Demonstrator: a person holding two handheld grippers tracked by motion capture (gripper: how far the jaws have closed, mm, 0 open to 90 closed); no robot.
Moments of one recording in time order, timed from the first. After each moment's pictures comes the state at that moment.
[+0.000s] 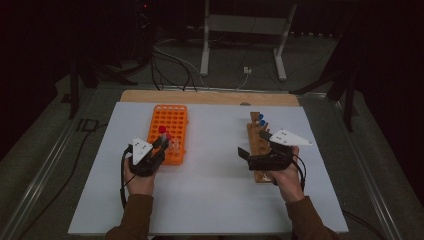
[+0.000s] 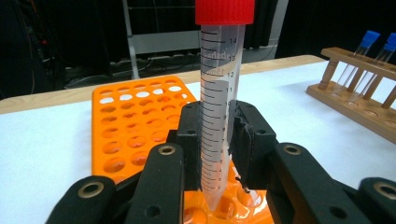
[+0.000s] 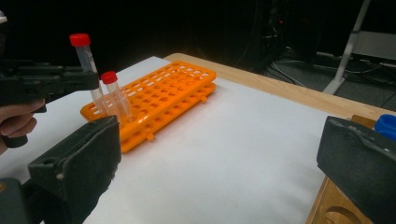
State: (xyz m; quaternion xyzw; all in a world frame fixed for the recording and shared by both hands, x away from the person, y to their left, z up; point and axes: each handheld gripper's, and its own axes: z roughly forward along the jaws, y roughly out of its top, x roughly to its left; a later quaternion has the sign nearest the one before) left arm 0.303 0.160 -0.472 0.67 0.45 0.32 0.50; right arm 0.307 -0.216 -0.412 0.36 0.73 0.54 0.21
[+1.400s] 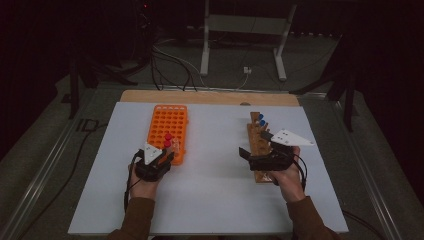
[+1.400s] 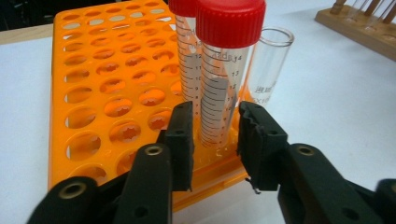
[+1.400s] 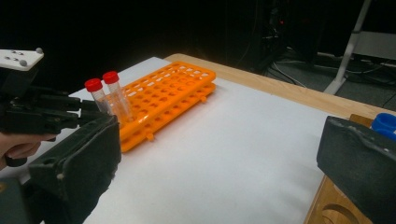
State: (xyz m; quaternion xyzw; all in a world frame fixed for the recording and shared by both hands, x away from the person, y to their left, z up) left arm 0.306 0.152 -0.499 0.73 0.46 0.26 0.43; right arm 0.307 -0.220 -0.412 0.36 0.73 0.54 0.20
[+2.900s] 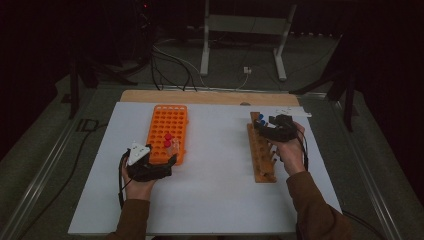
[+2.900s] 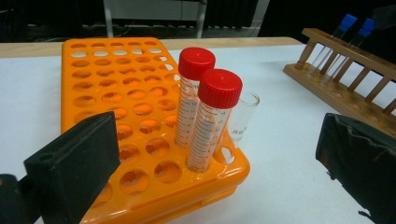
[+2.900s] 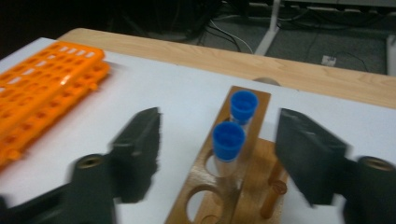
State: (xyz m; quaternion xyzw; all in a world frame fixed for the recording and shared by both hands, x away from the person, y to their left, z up) left arm 0.294 0.167 -0.478 0.68 0.47 0.23 0.50; right arm 0.403 -0.255 -0.434 0.49 0.72 0.44 0.23
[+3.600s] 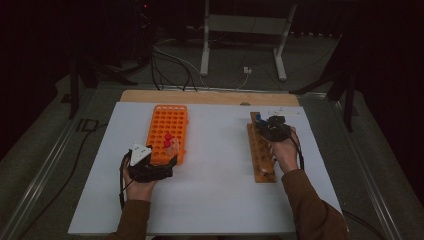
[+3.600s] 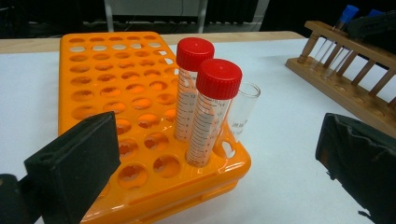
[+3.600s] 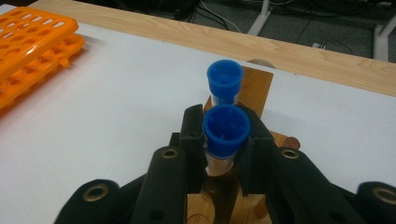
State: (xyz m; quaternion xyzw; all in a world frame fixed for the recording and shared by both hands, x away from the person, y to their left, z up) left arm 0.294 0.165 -0.481 0.69 0.48 0.24 0.49; right arm 0.418 -0.246 -0.454 0.49 0.74 0.40 0.24
